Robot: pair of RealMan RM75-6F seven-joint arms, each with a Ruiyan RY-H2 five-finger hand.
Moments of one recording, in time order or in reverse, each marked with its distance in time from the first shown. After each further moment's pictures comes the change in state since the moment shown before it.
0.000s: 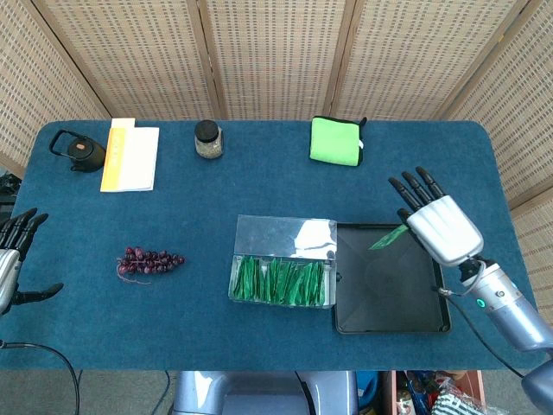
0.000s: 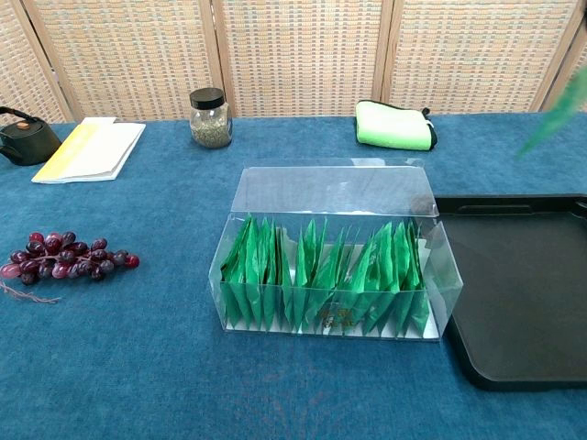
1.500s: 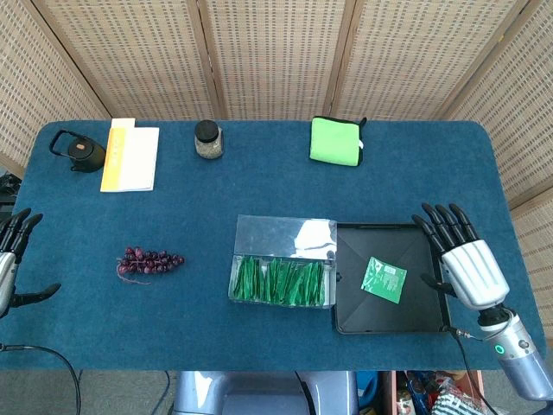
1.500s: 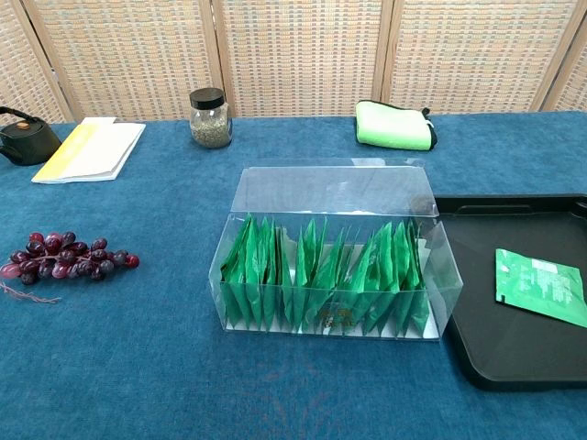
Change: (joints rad) left arm 0.027 -0.036 0.000 -0.003 0.010 0.077 0.059; right arm -0.278 -0.242 -0.024 0.157 -0.149 0.366 0.251
